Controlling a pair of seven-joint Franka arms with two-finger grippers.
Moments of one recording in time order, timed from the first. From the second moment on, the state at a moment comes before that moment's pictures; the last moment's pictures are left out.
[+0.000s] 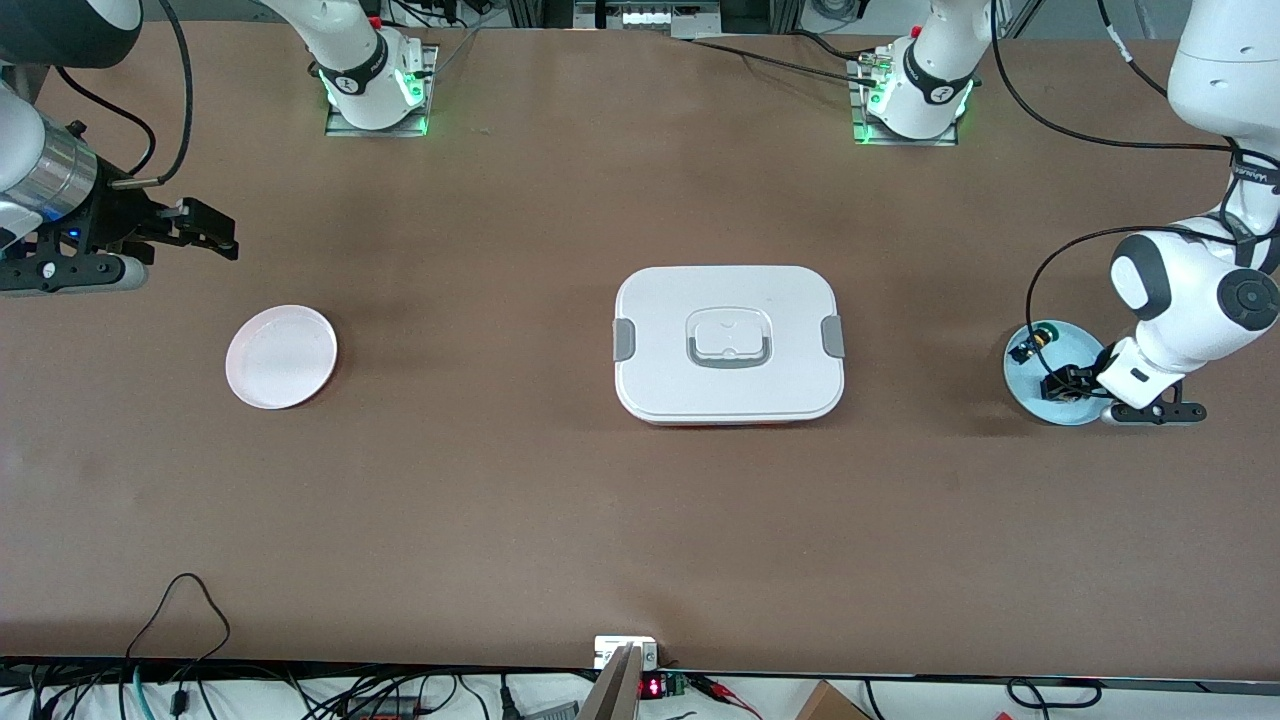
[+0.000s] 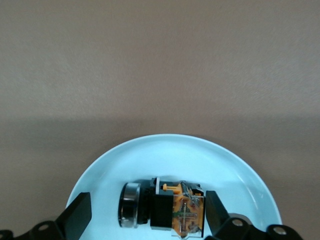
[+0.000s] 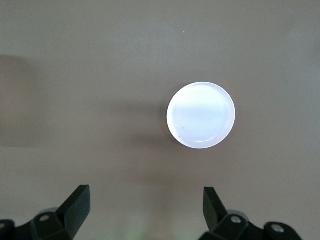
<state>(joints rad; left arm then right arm) 0.26 0.52 0.06 -2.05 0.04 2.62 0.25 0.12 0.04 -0.05 -1.64 0.00 1.58 0.00</state>
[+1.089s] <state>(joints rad) 0.26 0.52 0.05 -2.07 0.04 2.63 0.30 0.12 0.04 -0.05 -1.64 0.00 1.58 0.00</state>
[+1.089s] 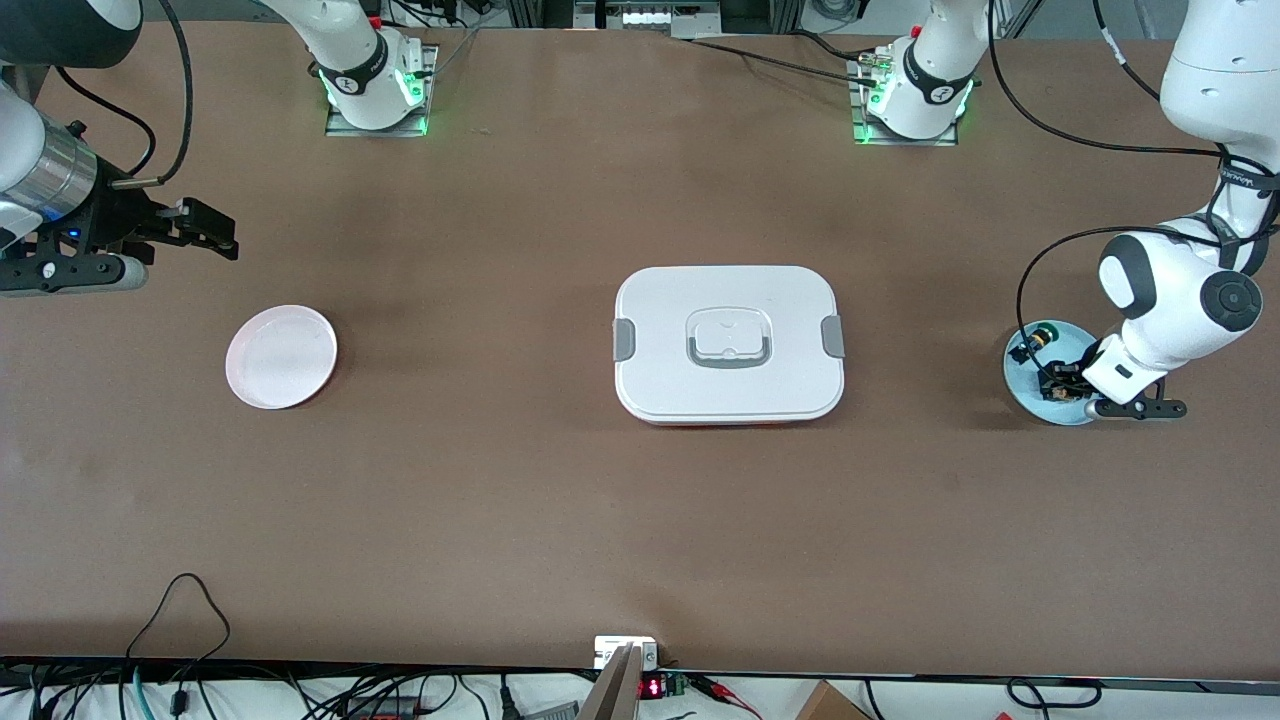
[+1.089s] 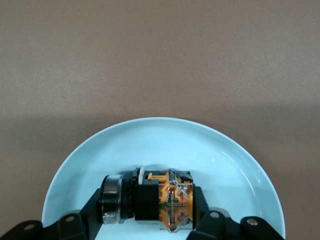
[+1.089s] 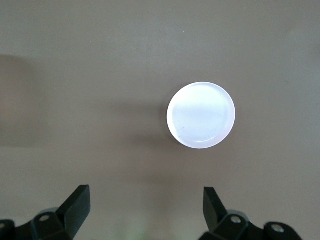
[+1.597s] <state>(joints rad) 0.25 0.42 0.00 -1.98 0.04 2.41 0.35 0.12 0.04 -0.05 -1.64 0.00 1.58 0.00</state>
